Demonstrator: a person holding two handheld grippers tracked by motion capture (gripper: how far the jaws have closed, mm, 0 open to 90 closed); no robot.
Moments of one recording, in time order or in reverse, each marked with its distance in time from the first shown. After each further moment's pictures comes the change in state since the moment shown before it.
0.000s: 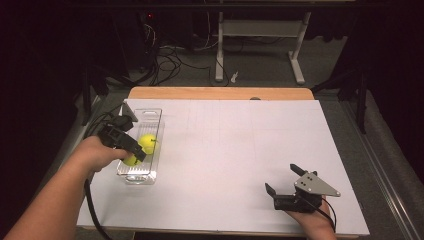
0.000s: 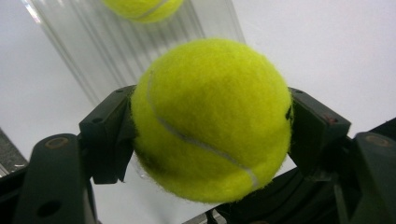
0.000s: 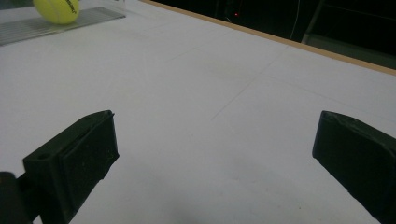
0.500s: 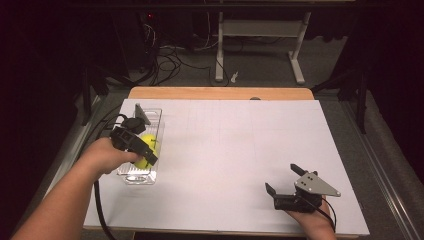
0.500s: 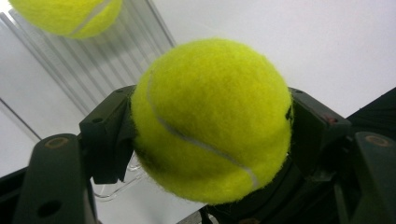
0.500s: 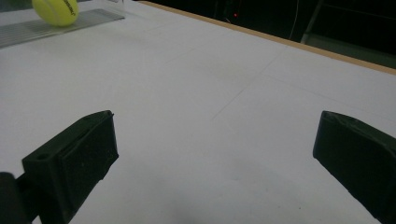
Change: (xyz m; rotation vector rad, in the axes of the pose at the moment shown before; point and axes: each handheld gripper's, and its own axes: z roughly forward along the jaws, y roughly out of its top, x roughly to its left) left arm -0.029 -0.013 0.003 0.039 -0.065 0.073; right arm 0.000 0.000 0.000 -0.003 -0.002 0.006
